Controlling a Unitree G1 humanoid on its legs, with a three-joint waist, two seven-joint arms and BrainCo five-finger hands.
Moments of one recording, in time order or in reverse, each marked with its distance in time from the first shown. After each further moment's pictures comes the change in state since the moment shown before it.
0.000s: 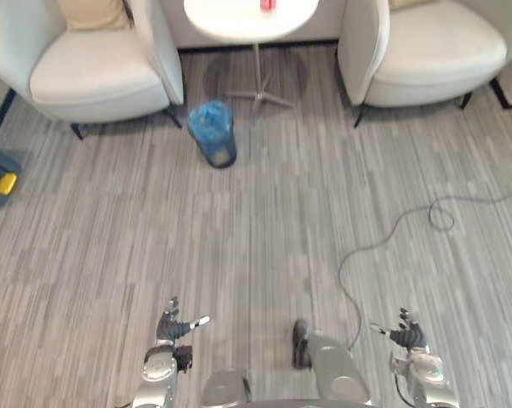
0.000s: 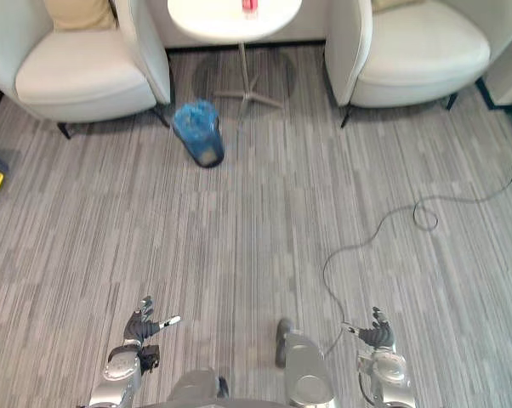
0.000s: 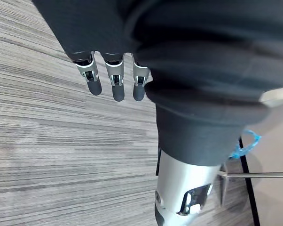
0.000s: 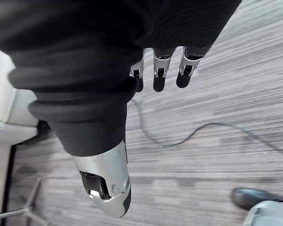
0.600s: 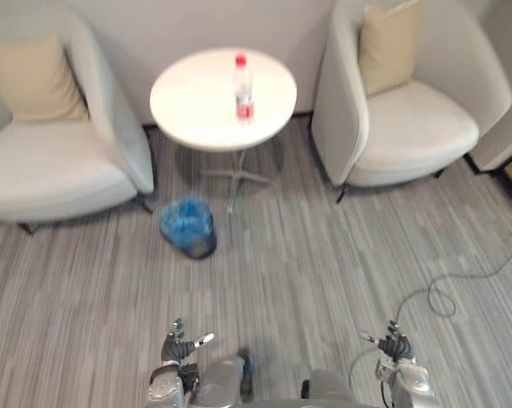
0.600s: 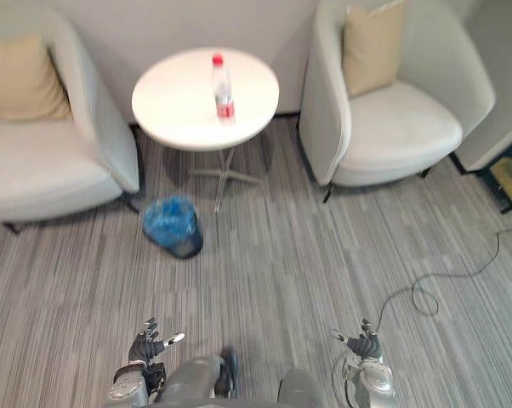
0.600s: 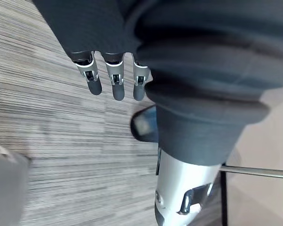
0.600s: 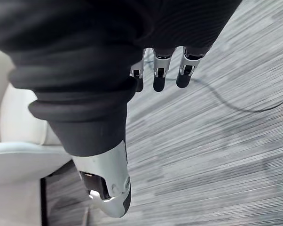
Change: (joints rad) left arm -0.009 0.005 -0.023 0.061 -0.057 -0.001 0.003; right arm 0.015 0.025 0.003 0.106 -0.005 0.012 -0.009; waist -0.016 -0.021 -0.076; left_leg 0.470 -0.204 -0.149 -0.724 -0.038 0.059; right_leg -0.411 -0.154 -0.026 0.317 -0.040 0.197
